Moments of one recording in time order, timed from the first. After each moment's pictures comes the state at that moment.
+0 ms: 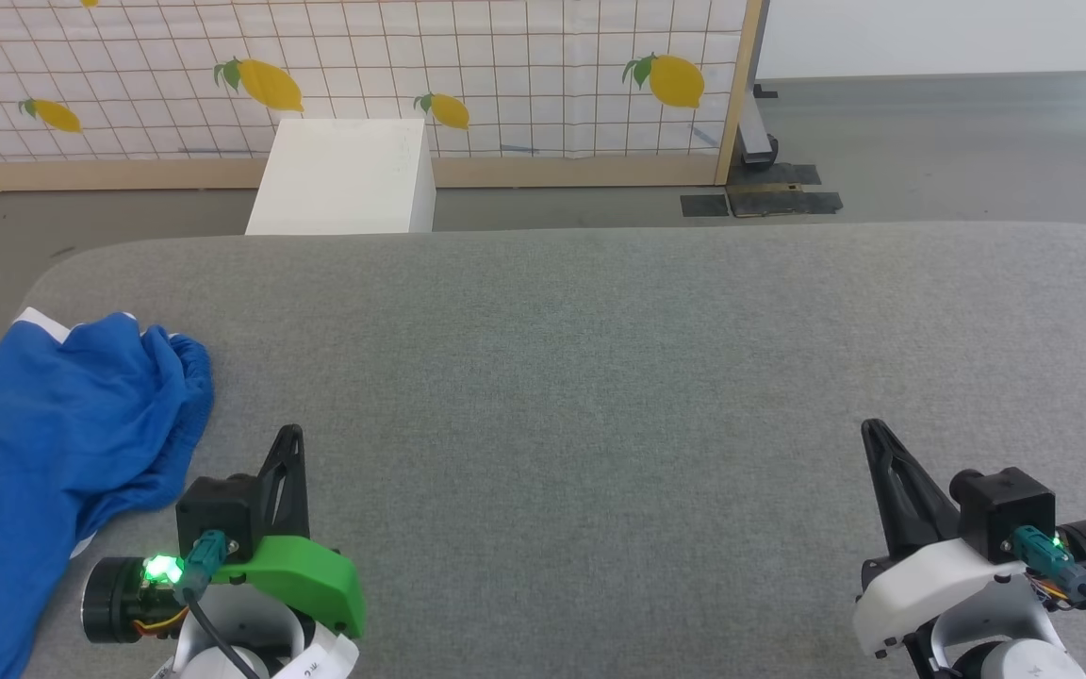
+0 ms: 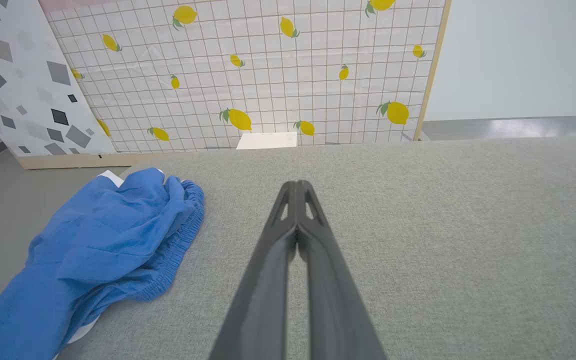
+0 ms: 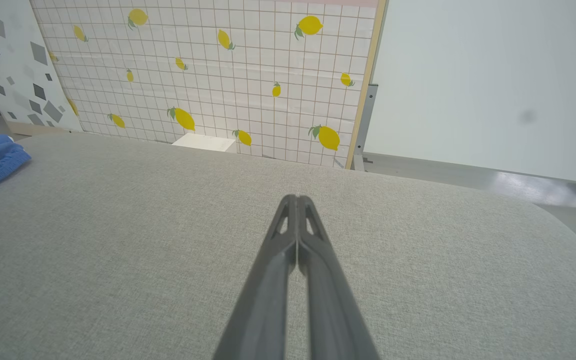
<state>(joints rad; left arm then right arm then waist) -0.01 0.05 0.00 0.00 -0.01 -0.01 0.00 0.02 -0.05 0.00 0.01 0.01 0.13 0.00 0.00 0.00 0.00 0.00</state>
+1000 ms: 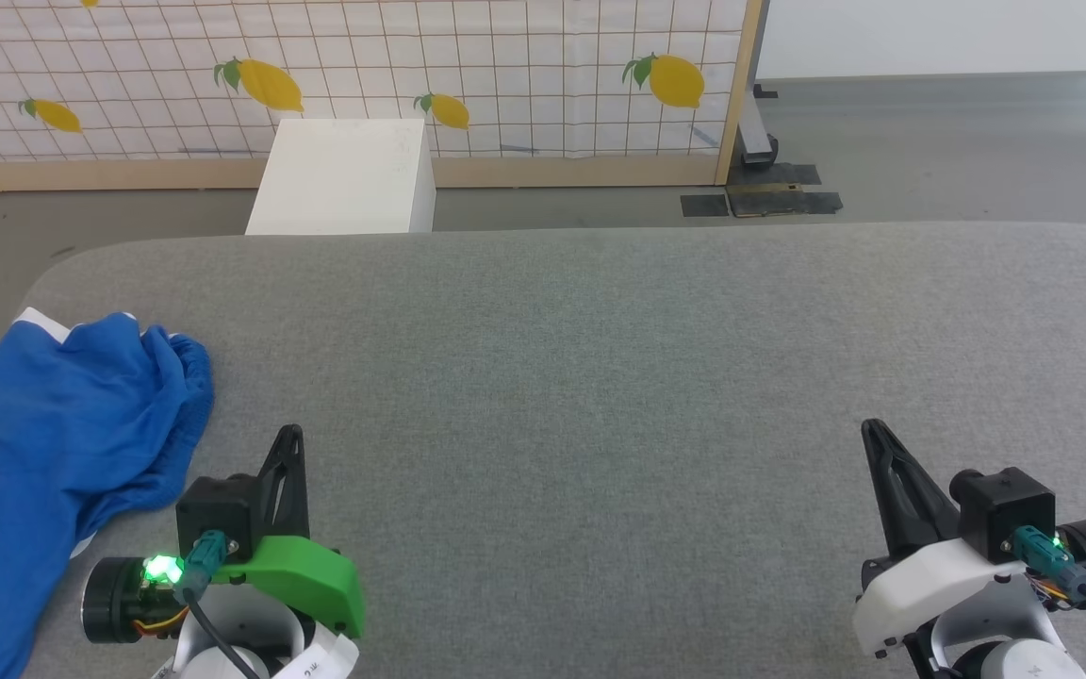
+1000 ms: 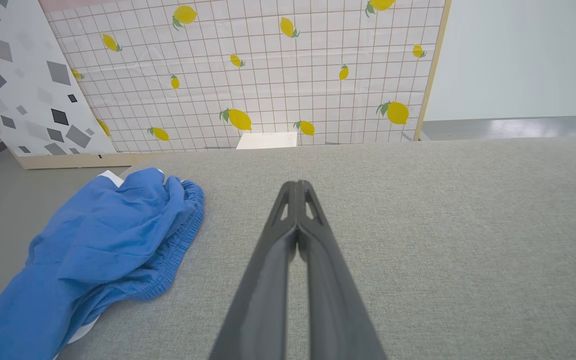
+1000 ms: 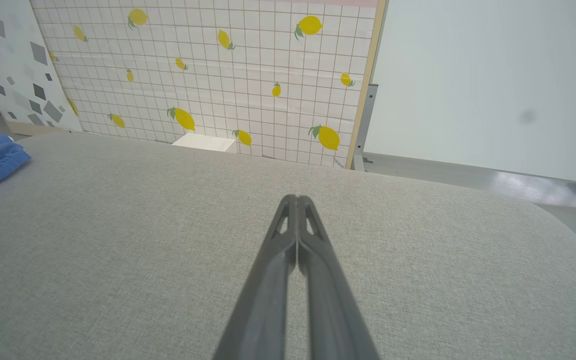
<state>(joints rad) -0.01 0.05 0.00 0.00 -0.01 -0.01 0.00 0.02 -0.05 0.00 0.01 0.01 0.13 0.00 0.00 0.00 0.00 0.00</state>
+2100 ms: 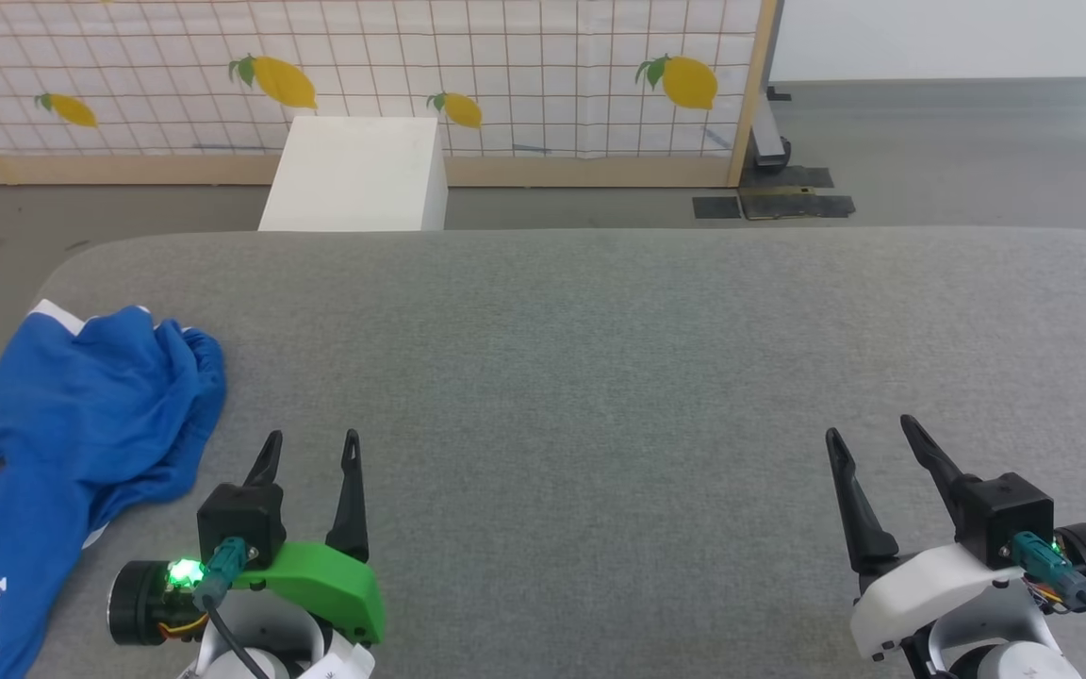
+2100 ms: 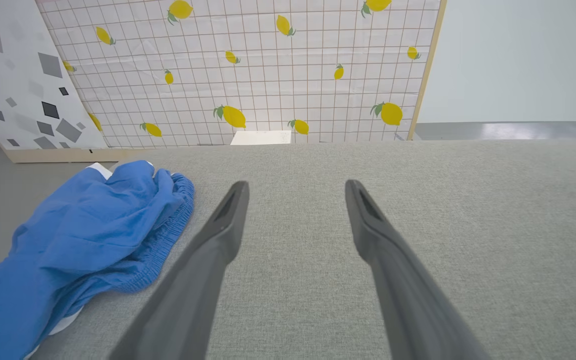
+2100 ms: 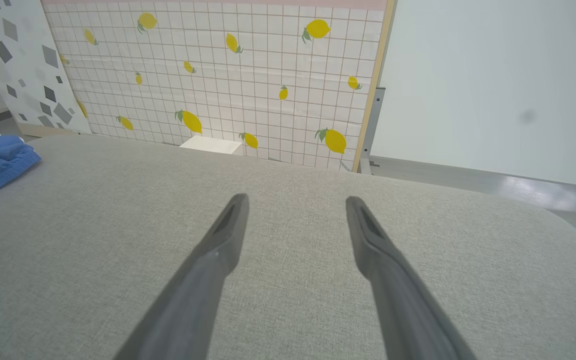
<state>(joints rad) -0.02 0.05 -0.05 0.04 -0.04 0.01 -0.04 0.02 -0.05 0.00 0.02 0.01 0.13 -0.03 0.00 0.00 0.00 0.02</state>
